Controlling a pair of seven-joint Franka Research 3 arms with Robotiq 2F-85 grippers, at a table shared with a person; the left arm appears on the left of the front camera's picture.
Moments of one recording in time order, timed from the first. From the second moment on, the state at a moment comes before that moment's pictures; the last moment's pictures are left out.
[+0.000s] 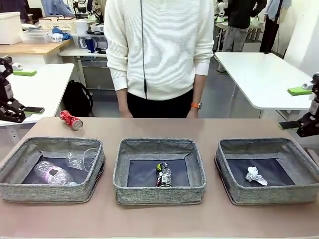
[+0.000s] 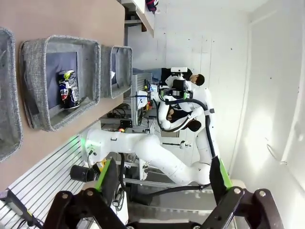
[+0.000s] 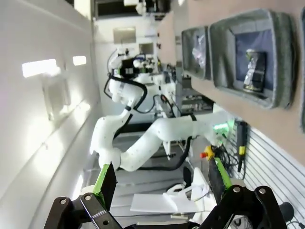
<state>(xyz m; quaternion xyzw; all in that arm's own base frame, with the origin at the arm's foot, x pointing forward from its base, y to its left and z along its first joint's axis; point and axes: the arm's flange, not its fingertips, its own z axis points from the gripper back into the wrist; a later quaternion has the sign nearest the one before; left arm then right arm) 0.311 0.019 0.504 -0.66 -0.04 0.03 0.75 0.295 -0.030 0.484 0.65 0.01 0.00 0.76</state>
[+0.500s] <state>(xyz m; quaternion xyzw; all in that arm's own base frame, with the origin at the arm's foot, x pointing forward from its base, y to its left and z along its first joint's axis) 0.311 0.019 0.505 -0.66 -0.04 0.03 0.75 0.291 -0.022 0.491 0.65 0.02 0.00 0.76</state>
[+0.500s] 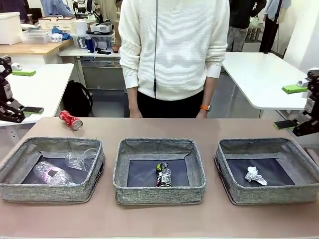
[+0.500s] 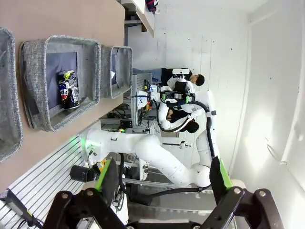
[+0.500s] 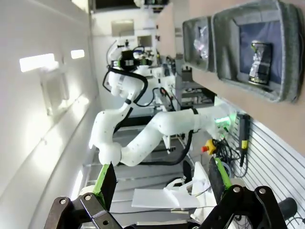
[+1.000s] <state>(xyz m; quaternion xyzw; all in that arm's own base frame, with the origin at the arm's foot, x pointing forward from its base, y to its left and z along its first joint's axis) 0.311 0.019 0.505 -0.66 -0.04 0.03 0.75 0.291 -0.023 0.491 0.65 0.02 0.00 0.76</state>
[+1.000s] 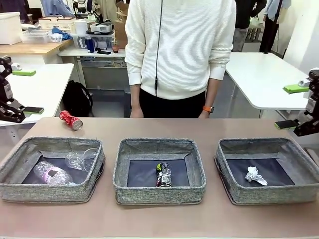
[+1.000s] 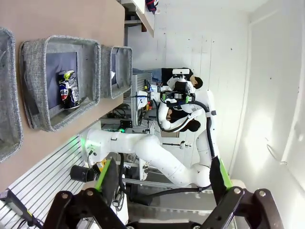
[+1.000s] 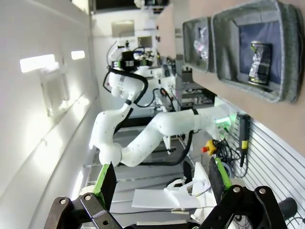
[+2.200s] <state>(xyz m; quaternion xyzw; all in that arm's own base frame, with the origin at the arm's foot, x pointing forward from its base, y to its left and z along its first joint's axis) 0.311 0.019 0.505 -0.66 -0.04 0.03 0.75 0.290 -0.024 0.491 0.65 0.02 0.00 0.76</state>
